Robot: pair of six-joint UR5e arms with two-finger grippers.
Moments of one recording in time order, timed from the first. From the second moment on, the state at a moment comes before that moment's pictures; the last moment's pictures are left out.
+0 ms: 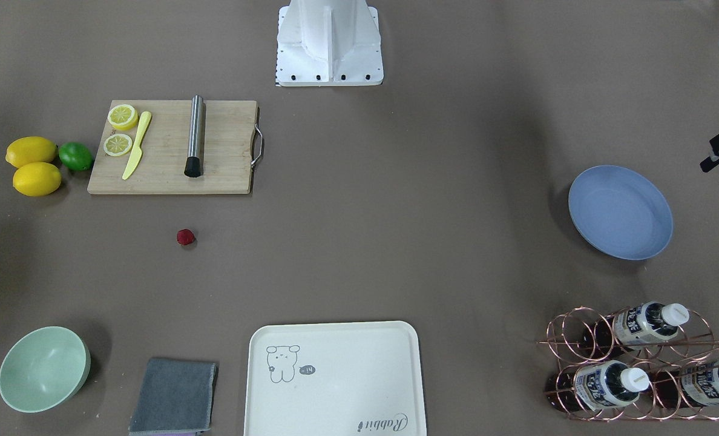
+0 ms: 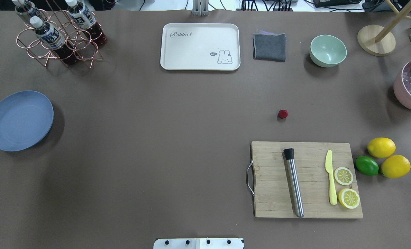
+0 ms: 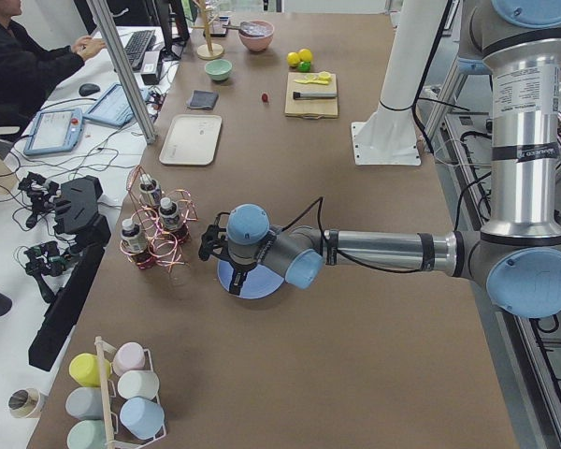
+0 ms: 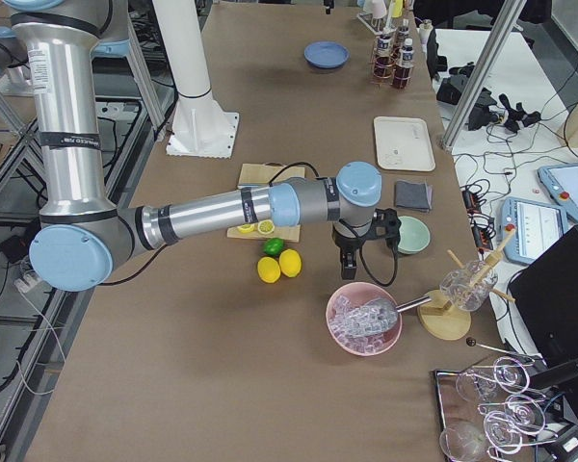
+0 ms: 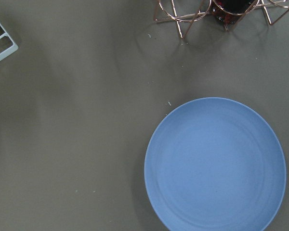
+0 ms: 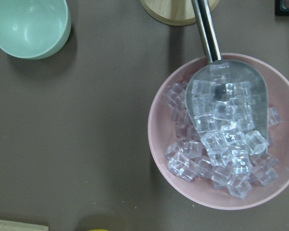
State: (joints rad) left arm -1.36 -1.50 -1.57 -2.21 -2.45 -0.38; right arm 1.46 -1.51 1.77 -1.60 2.42 0.23
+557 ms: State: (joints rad) left arm -1.21 -1.57 -1.37 -2.47 -2.29 -0.55; right arm 1.34 -1.50 1.77 -1.42 2.40 0.51
